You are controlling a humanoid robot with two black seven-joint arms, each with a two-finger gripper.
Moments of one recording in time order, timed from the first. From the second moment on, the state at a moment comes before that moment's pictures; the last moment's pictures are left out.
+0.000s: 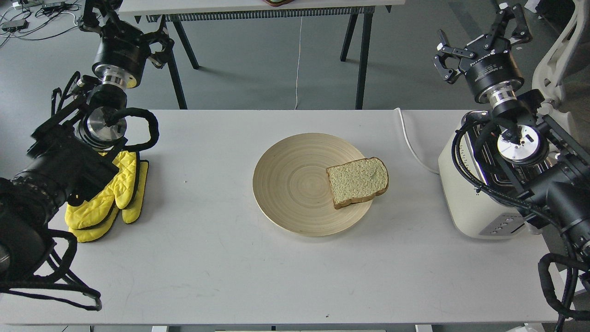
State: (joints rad) left arm -1.02 0.22 -0.51 -0.35 -0.41 -0.49 -0.42; right arm 0.78 -0.30 1.03 0.75 -0.08 0.34 0.28
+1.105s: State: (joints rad) left arm -1.02 0.21 -0.51 -0.35 -0.42 -0.49 -0.42; right arm 0.83 -0.42 0.54 1.05 -0.88 -0.18 0.23
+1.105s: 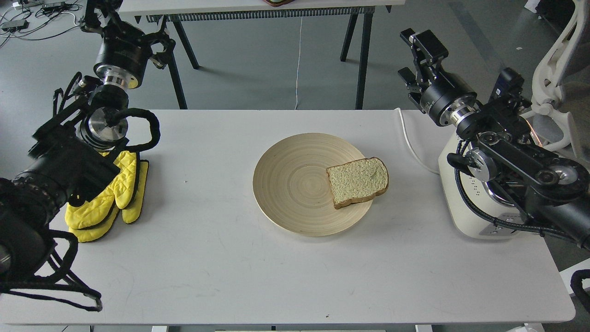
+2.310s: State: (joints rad) left arm -1.02 0.21 -0.51 -0.36 -0.42 -0.49 -0.42; right arm 0.88 -0.38 0.03 0.90 -0.99 -0.20 0.03
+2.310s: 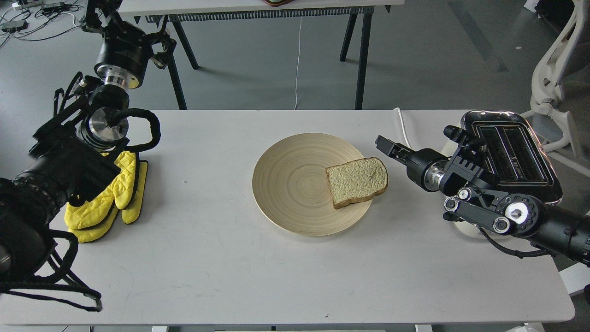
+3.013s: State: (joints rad) left arm -1.02 0.21 -0.51 -0.36 -0.42 -0.49 -0.42; right arm 0.85 -0.33 -0.02 0.89 -0.99 -0.21 0.03
